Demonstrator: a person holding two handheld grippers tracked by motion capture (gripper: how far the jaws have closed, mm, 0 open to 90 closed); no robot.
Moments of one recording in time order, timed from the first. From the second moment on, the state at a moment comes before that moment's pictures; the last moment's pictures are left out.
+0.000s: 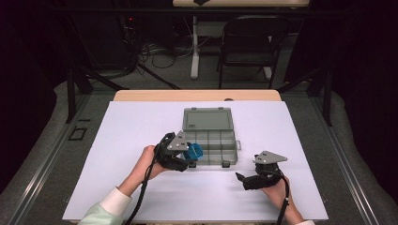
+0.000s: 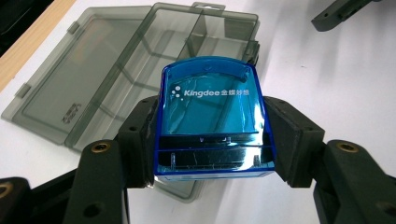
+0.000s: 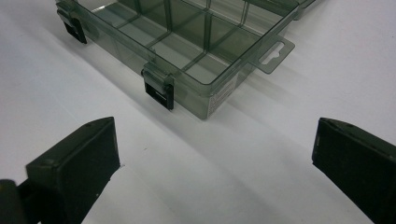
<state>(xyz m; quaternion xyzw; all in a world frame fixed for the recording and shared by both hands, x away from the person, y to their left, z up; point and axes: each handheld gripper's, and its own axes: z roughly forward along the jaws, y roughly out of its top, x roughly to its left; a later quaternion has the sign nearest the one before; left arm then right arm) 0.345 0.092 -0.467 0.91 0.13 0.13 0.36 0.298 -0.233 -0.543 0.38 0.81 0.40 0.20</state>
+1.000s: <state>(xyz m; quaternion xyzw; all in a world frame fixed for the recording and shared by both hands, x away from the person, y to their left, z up) 0.375 0.057 -0.458 0.92 0.07 0.13 0.35 0.297 -0.233 -0.543 0.38 0.80 0.40 0.20</state>
